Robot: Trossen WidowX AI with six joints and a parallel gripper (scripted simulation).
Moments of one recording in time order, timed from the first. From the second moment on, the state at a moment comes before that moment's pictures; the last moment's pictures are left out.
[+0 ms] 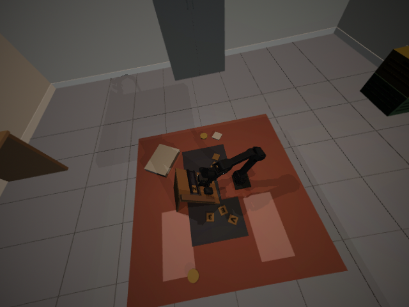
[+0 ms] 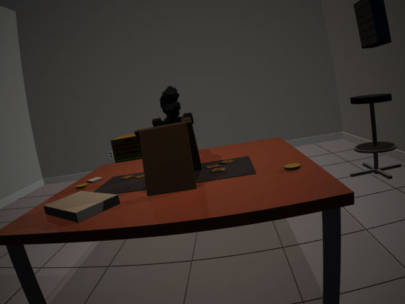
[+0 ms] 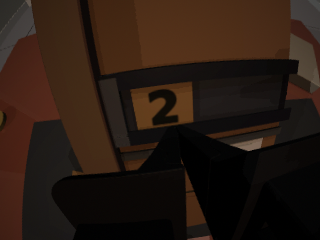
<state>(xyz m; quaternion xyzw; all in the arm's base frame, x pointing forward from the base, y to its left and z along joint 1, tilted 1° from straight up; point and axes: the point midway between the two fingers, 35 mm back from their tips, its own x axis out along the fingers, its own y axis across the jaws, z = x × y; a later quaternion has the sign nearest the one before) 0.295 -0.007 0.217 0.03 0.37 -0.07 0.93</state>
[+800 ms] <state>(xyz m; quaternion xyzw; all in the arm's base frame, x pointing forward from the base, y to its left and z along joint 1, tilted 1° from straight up) 0.320 -0.044 0.222 0.05 0.65 -0.05 0.75</state>
